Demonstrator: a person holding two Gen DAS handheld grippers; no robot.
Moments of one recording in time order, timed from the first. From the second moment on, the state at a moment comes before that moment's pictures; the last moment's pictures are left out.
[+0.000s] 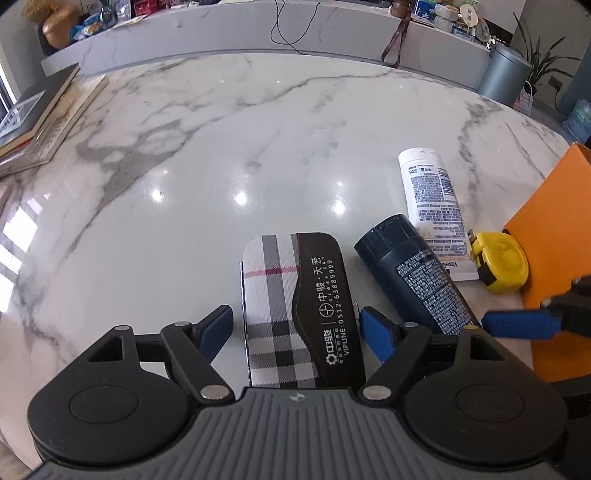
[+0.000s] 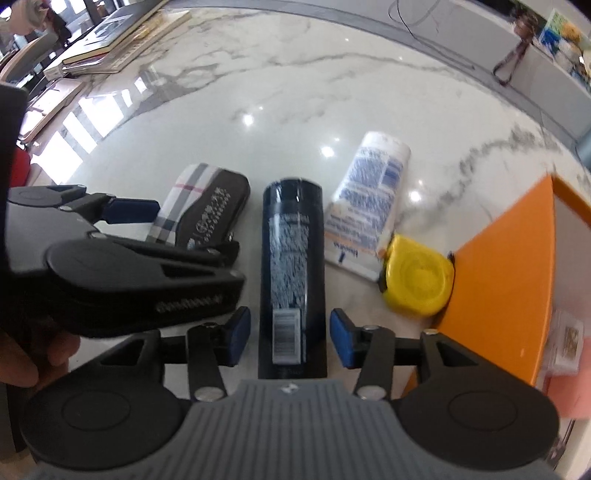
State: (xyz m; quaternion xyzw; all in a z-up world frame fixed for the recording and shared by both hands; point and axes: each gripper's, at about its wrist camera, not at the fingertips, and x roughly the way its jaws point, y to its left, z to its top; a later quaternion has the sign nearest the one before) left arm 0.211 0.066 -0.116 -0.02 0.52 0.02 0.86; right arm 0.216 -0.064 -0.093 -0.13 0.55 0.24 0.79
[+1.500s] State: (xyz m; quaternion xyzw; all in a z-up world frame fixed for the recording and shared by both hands) left arm 0.184 0.075 -0.067 -0.11 0.48 -0.01 0.87; right arm 0.198 -0.085 -0.060 -0.08 0.54 0.24 0.80
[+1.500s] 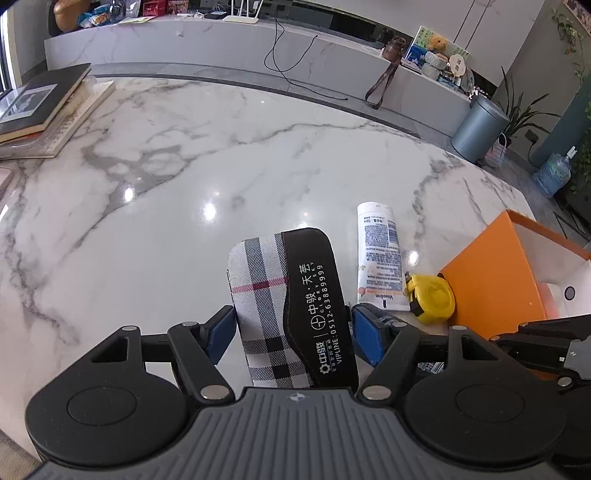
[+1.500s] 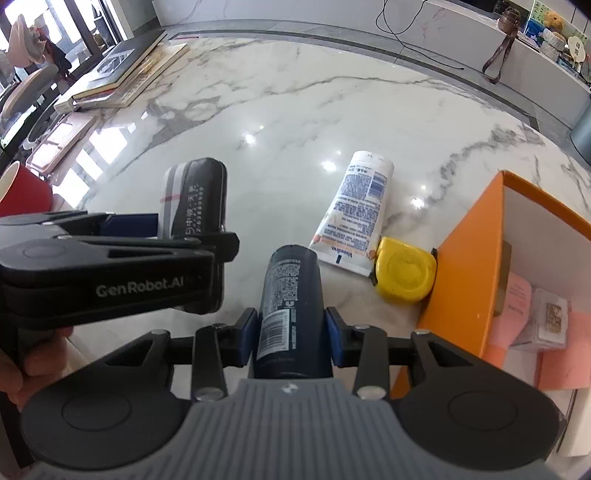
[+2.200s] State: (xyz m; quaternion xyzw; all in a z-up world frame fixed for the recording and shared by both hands) left arm 0.157 0.080 -0.079 -0.12 0.49 0.00 0.86; right arm 0.145 -0.079 -0.107 -0.07 0.55 0.23 0.80
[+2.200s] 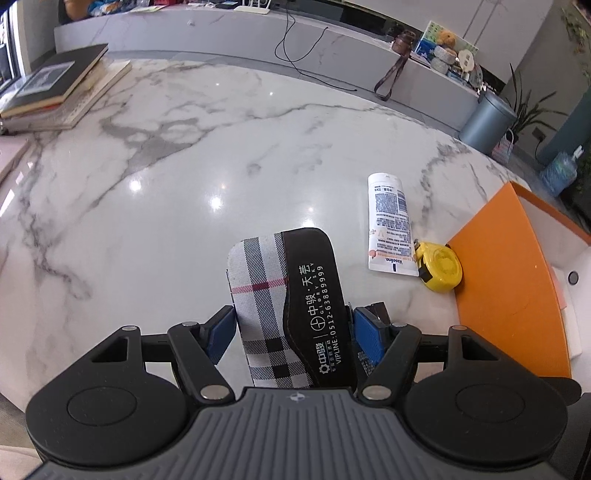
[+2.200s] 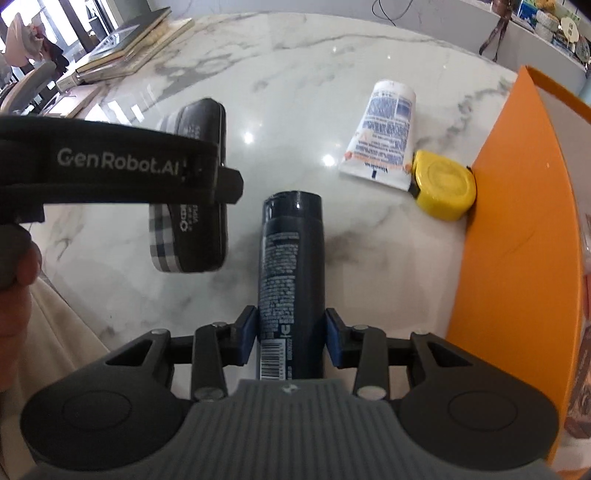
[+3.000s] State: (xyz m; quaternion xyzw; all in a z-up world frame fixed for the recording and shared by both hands) left arm 0.157 0.086 -0.083 -0.14 0.48 0.00 0.86; right arm 0.140 -0.079 -0.099 -0.05 0.48 0.20 0.85
